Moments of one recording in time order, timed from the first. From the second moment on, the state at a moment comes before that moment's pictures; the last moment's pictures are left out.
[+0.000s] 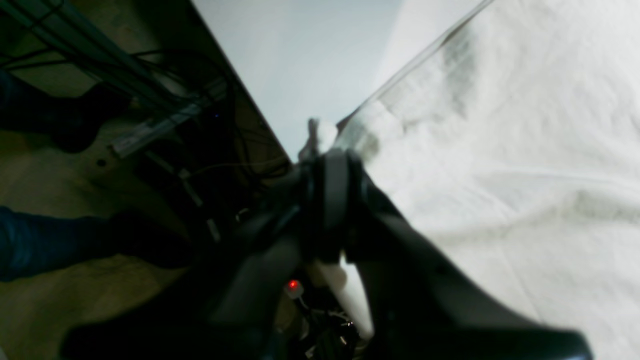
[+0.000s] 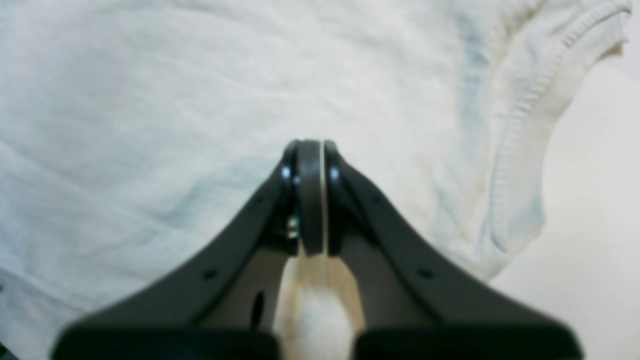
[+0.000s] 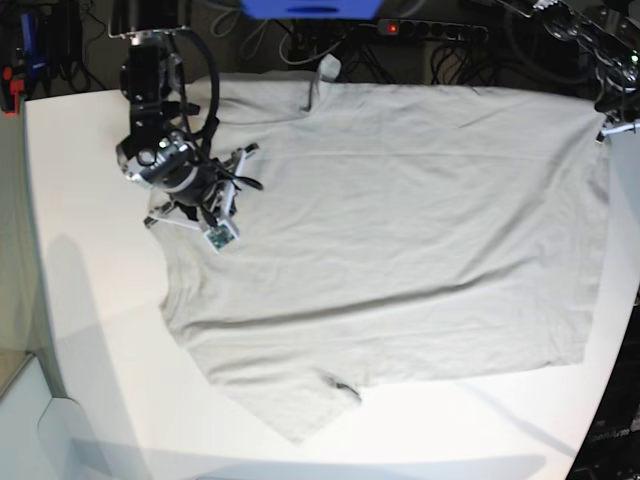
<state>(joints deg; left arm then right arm) 7.0 3.2 -66.8 99.3 -13.7 -10.3 49.7 -6.7 1.3 1.1 97.0 -8.5 33.1 -46.2</state>
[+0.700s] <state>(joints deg) 10.8 3.7 -66.8 107.9 -28.9 -10.0 52.8 7.6 1.5 0.2 85.6 -8.4 33.1 -46.6</state>
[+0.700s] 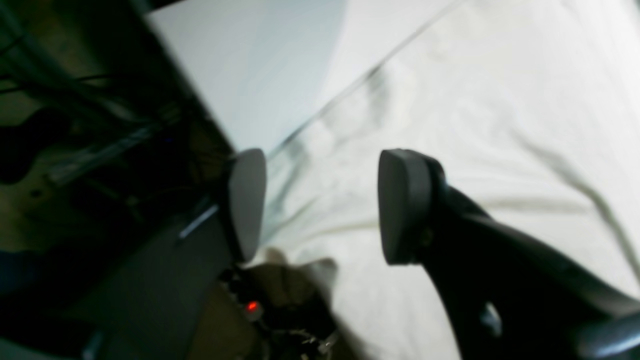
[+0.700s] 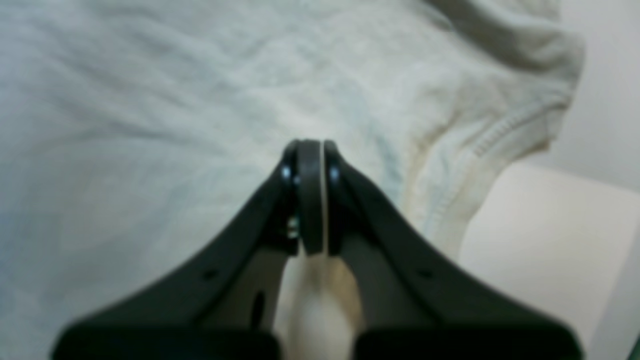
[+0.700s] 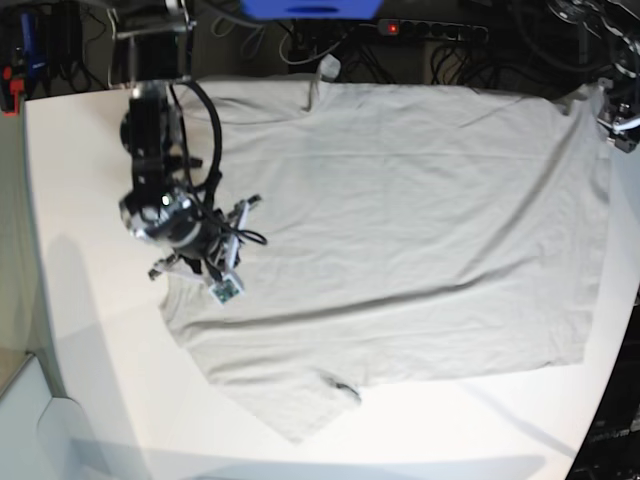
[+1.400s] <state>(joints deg) -1.5 3.8 -66.7 92.8 -12.4 -9.9 52.1 32.7 3.4 0.7 42.1 -8.6 33.0 -30.8</state>
